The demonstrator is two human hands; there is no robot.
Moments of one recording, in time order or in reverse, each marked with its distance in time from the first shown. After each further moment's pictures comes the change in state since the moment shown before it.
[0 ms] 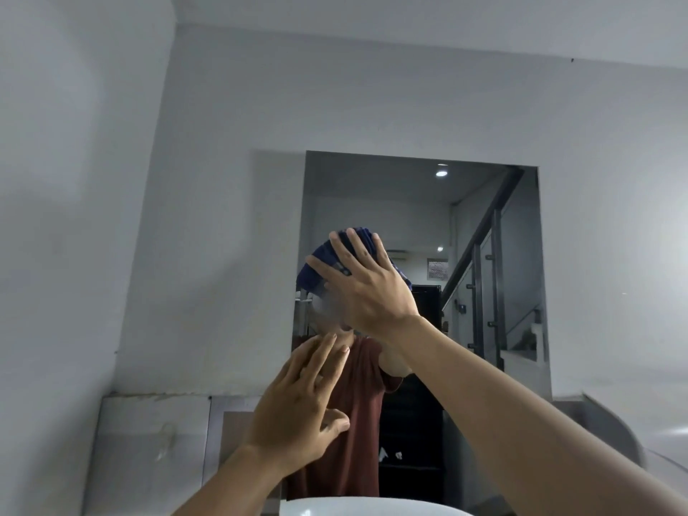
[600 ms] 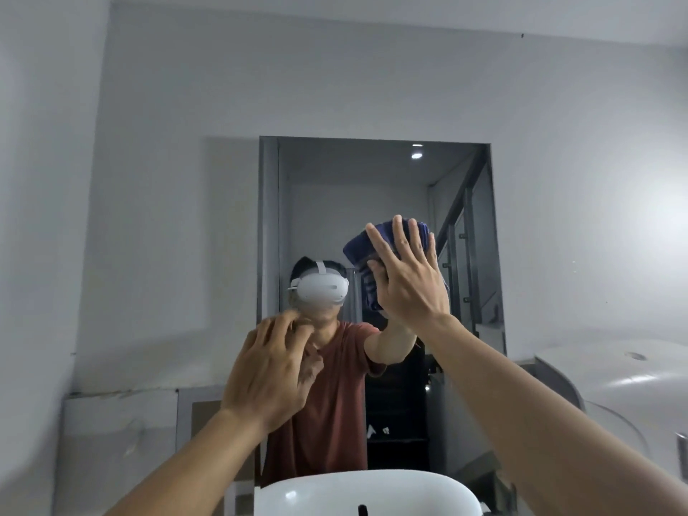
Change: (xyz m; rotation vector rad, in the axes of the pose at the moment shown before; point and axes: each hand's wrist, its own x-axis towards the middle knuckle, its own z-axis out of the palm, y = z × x) left_hand 0.028 0.014 -0.024 0.000 0.069 -0.078; right_hand -0.074 0.064 -0.002 0.029 0.105 0.444
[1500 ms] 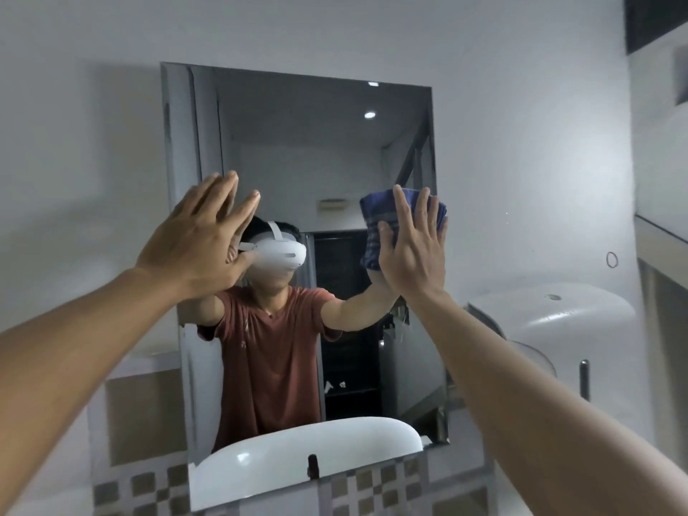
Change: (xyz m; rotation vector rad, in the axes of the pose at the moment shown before) left_hand 0.106 -0.031 -0.022 0.153 -0.025 0.191; right_hand -0.043 0.073 -0.007 0.052 0.062 0.391
